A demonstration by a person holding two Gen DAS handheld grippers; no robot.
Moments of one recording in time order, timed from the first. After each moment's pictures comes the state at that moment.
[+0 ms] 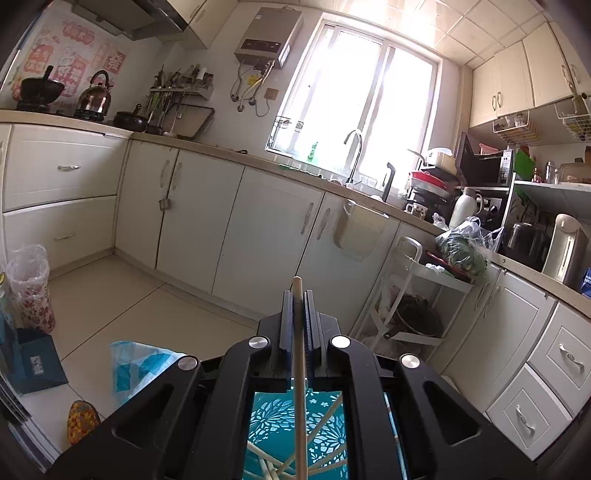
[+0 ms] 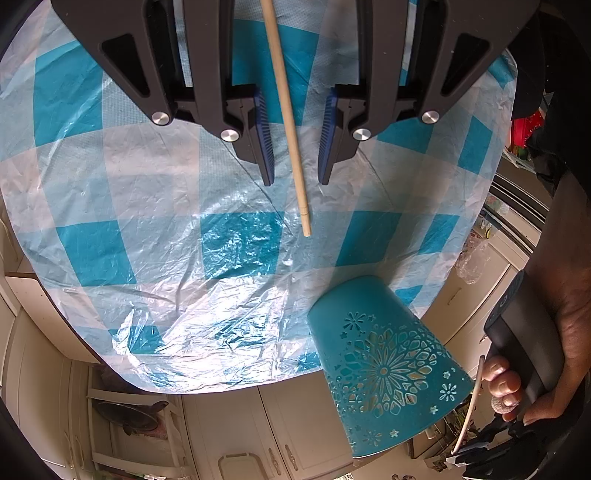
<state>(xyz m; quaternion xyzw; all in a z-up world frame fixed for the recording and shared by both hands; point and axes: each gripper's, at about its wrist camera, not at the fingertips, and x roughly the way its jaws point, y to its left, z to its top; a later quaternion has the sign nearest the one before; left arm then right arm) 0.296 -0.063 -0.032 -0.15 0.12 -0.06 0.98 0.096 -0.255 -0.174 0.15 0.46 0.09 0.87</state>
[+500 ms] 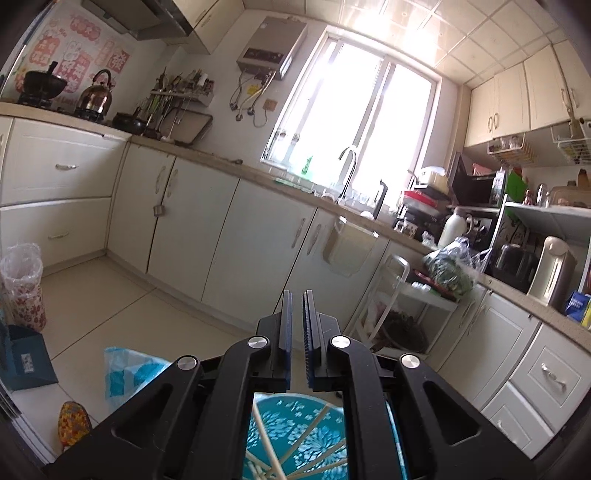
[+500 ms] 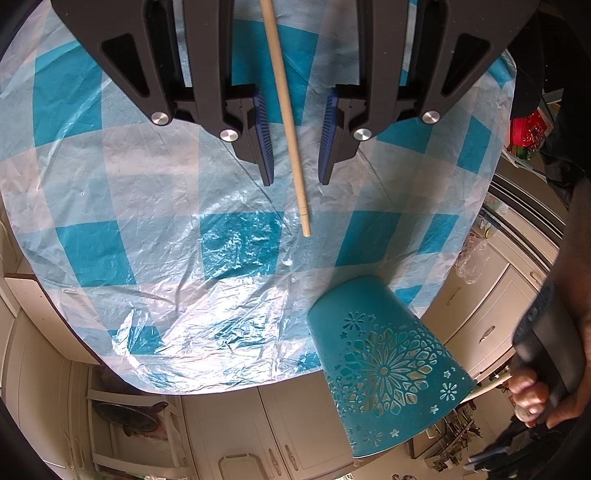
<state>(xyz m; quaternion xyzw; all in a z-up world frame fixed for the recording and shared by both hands) 0.282 -0.050 -0.004 -0.18 0.10 -0.08 0.98 0.096 -0.256 -0.174 0.15 0.46 0.09 0.87</state>
